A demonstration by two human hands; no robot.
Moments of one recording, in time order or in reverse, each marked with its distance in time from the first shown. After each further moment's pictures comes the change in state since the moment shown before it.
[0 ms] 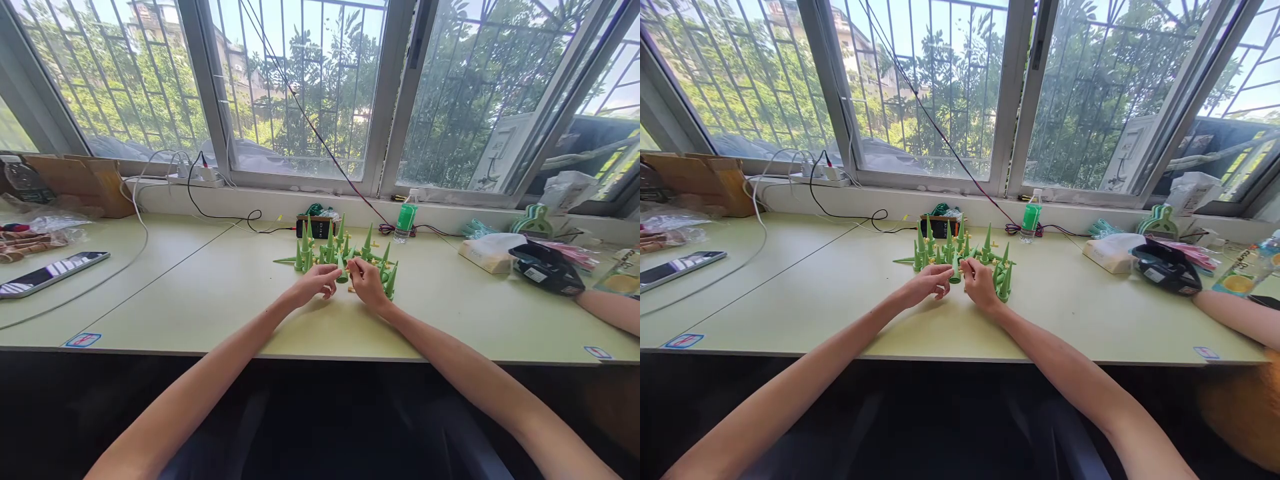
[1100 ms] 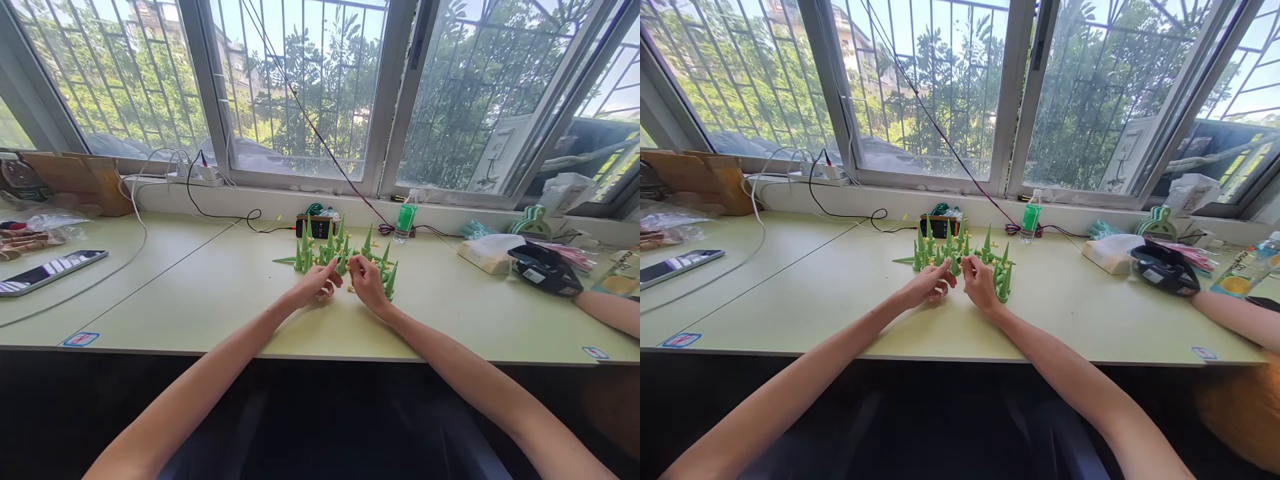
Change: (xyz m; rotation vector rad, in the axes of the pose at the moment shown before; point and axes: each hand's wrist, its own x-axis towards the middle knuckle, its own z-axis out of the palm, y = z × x) left_hand 0.006 -0.003 0.005 0.026 0.158 -0.155; right_hand -0.002 -0.006 -0.001 0.080 0.036 0.050
